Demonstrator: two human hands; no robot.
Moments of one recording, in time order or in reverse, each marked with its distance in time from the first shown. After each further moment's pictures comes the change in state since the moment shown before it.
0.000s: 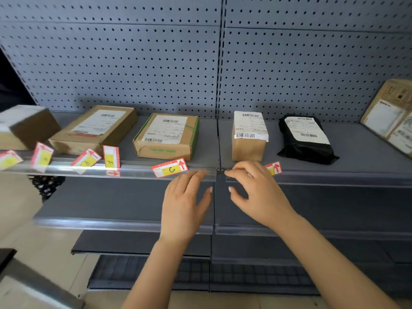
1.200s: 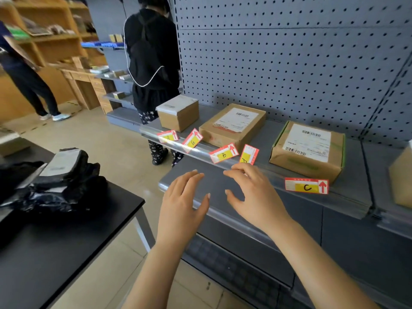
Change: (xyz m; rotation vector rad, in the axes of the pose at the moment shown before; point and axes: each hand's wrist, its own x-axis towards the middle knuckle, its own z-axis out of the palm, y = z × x) left_hand -0.059 -0.151 -0.189 0.307 0.035 -0.426; right_hand 0.115 -0.213 0.124 0.323 -0.120 -0.287
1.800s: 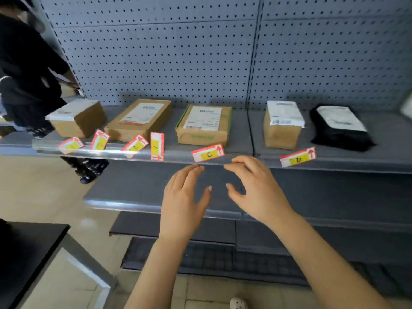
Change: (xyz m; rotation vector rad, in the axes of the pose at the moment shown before) left_hand -0.041 0.143 0.057 -0.292 -0.166 0.262; right_hand -0.155 0.039 -0.113 -0.245 0.172 0.315
